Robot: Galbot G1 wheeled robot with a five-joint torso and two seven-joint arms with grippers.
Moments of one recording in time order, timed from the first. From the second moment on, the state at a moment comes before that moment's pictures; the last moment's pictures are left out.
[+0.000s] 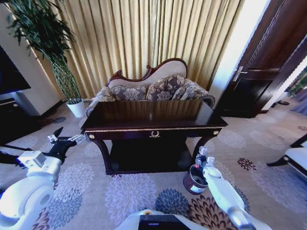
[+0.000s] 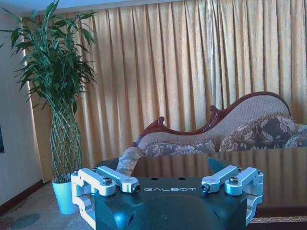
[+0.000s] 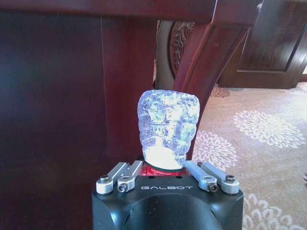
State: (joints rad) left arm 1.71 -0.89 -1.01 -2.41 -0.77 0.32 -0.29; right arm -0.86 1.16 0.45 0.79 0.38 0.04 0.04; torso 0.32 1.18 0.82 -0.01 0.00
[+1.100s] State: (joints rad) left arm 1.69 -0.87 -0.99 -2.40 -0.78 0.32 -0.27; right arm -0.91 1.17 0.52 0.81 0.32 0.04 0.08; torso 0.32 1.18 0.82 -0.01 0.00
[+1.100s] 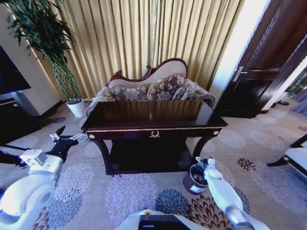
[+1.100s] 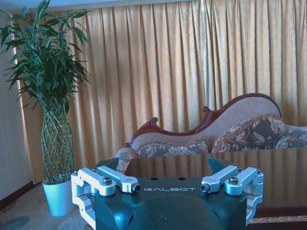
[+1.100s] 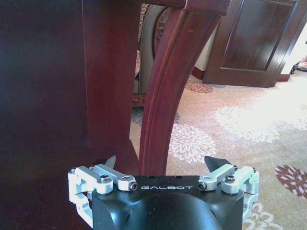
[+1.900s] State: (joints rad) left arm 1.67 -0.86 -0.97 -2.41 -0.78 0.31 -0.27; right arm -1.33 1.05 0.62 1.63 0.69 -0.15 0.05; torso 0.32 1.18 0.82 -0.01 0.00
